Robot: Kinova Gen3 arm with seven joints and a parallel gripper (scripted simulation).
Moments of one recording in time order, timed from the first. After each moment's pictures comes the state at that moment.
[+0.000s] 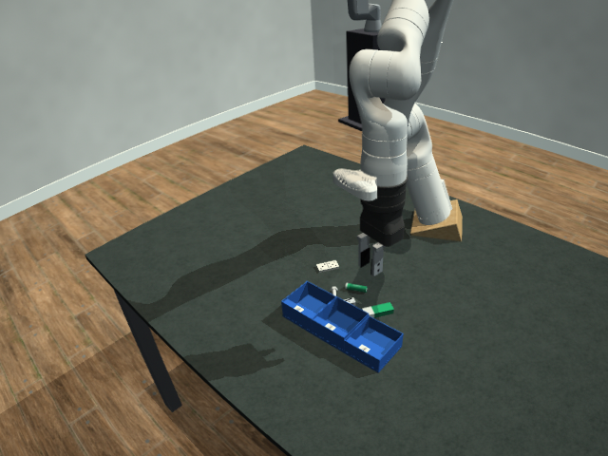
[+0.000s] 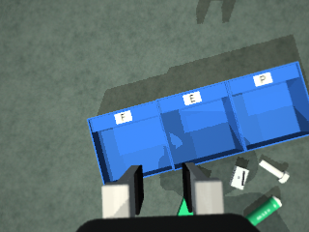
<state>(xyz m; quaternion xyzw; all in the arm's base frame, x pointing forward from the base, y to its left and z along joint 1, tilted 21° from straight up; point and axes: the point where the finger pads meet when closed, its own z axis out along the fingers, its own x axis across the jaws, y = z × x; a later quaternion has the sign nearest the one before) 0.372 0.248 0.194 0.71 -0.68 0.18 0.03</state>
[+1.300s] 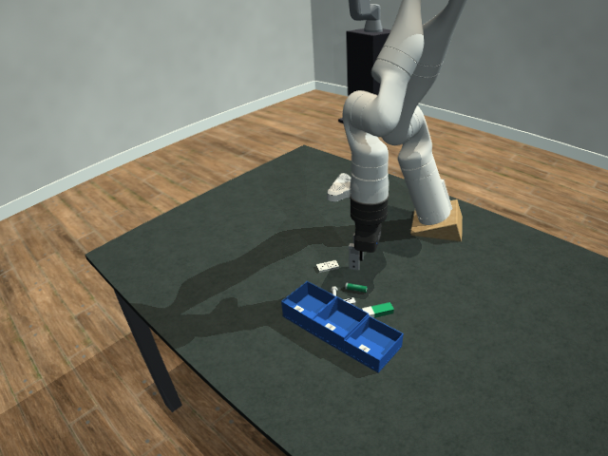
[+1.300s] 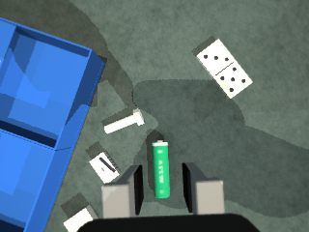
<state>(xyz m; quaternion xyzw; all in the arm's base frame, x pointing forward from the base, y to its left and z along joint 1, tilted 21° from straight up) 0.321 0.095 0.117 0.31 -0.93 0.17 -0.06</state>
